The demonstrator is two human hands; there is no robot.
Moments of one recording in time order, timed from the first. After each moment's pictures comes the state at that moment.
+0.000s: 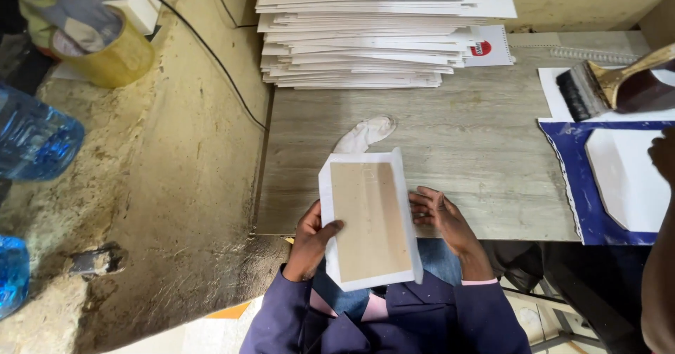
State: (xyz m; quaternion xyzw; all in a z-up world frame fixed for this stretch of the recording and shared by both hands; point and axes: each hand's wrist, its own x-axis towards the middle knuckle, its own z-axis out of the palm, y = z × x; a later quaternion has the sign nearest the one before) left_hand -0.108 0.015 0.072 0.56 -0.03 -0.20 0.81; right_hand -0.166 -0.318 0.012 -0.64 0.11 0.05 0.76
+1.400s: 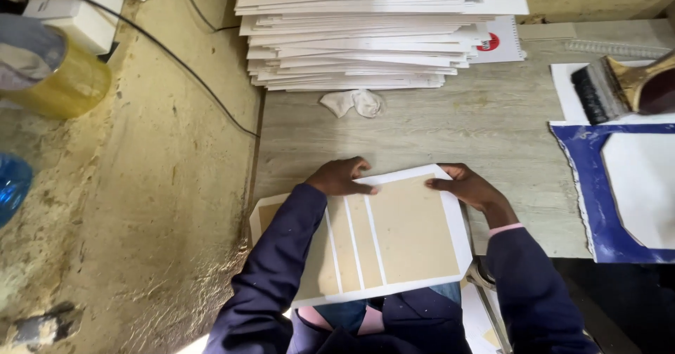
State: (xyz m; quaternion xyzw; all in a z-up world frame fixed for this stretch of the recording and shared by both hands) left_hand 0.069 -0.071 0.098 0.84 -0.31 -0.37 0.25; right_hand -0.069 -0.379 0.080 -0.72 0.14 0.15 0.67
